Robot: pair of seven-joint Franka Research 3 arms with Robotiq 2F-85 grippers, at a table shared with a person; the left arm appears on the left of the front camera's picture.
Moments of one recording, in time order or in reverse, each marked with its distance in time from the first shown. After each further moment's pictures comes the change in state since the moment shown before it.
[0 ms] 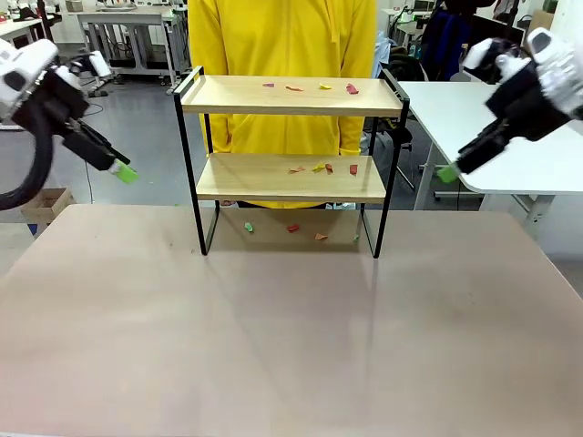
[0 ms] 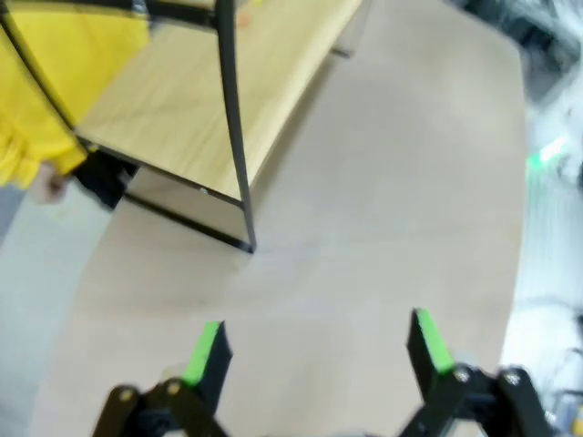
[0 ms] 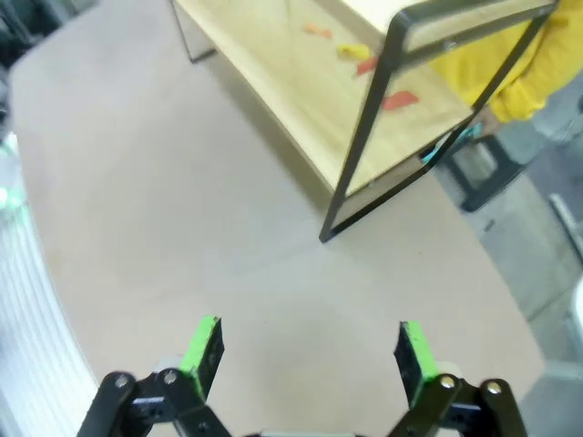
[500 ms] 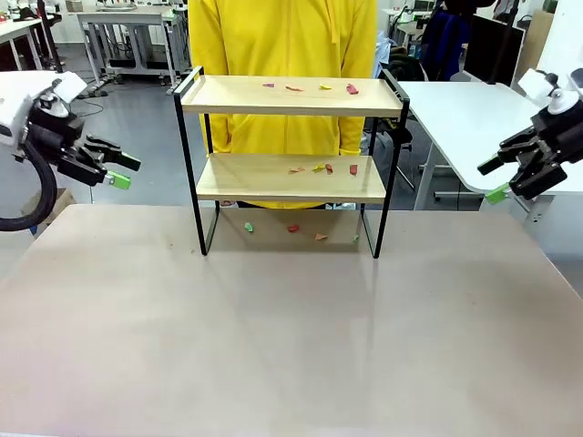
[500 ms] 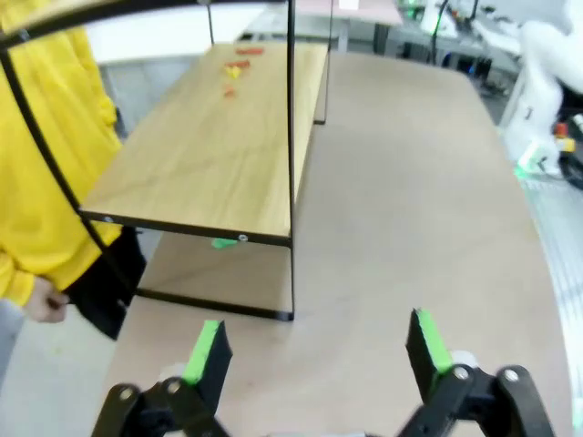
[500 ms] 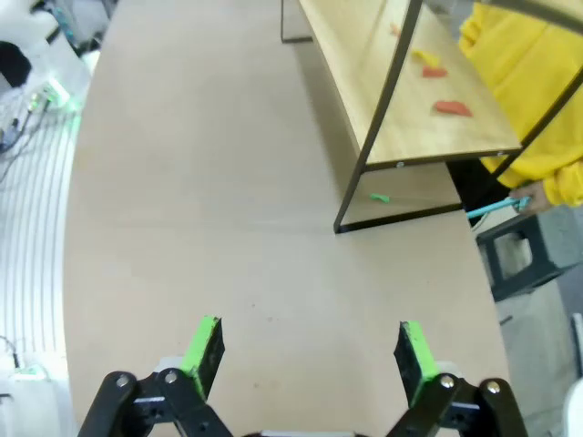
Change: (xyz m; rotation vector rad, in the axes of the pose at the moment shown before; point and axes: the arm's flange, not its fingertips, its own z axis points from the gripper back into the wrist) left arm -0.059 0.079 -0.036 -0.131 -0.300 -0.211; right arm -0.064 -0.068 -0.013 0.210 -0.105 0.274
